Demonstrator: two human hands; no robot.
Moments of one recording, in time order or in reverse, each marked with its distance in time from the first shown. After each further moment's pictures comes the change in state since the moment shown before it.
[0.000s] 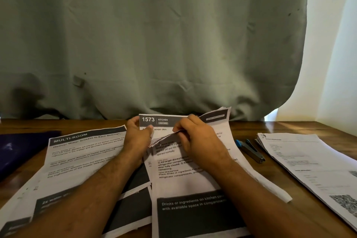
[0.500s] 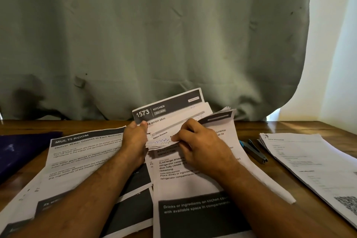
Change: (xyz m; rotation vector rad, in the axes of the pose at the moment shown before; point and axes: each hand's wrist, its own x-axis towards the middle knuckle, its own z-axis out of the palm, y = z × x) left_hand 0.010 0.001 -0.003 -0.234 0.017 -0.101; right_hand -0.012 -0.001 -0.008 -0.108 -0.074 -0.165
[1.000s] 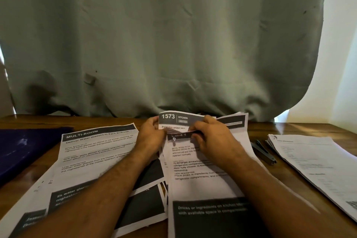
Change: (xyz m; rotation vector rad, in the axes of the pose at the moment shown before) left_hand -0.014 0.000 0.001 0.465 -0.164 0.146; right_hand 0.013 0.016 0.002 0.008 -0.060 0.246
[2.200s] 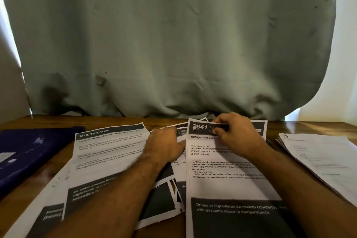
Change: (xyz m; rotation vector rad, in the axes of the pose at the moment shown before) left_hand -0.002 -0.001 0.008 1.123 -0.080 0.154; right_hand 0.005 0.025 -0.018 0.140 0.001 0.189
